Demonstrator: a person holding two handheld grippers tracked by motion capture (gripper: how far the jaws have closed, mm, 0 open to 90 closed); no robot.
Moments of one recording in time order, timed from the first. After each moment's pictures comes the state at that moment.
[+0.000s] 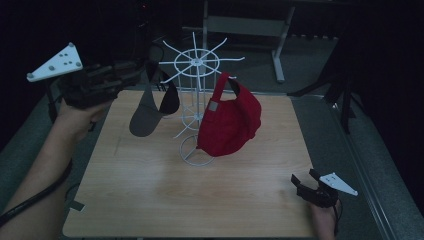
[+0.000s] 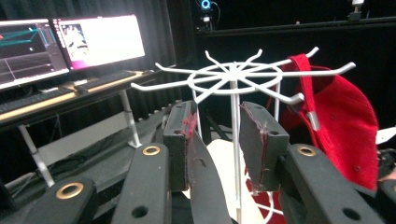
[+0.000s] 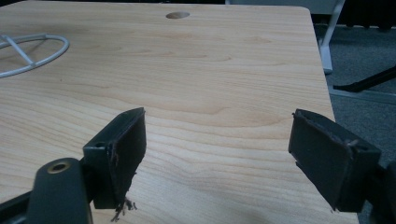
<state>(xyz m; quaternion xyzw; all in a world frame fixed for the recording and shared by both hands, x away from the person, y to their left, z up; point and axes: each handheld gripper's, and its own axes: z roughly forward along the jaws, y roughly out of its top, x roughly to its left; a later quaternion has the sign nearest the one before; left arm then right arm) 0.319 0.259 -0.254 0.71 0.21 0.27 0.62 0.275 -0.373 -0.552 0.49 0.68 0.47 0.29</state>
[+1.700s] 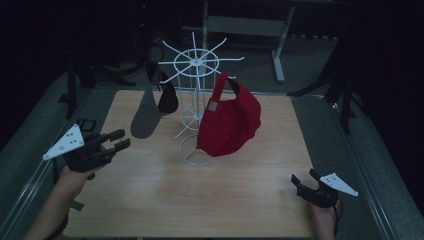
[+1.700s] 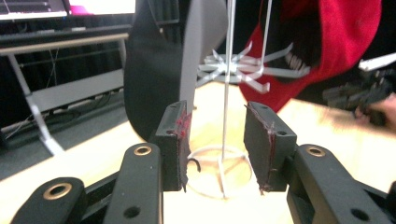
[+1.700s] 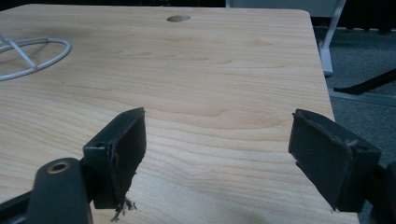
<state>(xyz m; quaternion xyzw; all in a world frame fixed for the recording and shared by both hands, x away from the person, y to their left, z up) 0.274 0.301 -0.425 0.72 0.26 0.24 0.60 0.275 -0.374 -0.553 0.49 0.67 0.47 0.29</state>
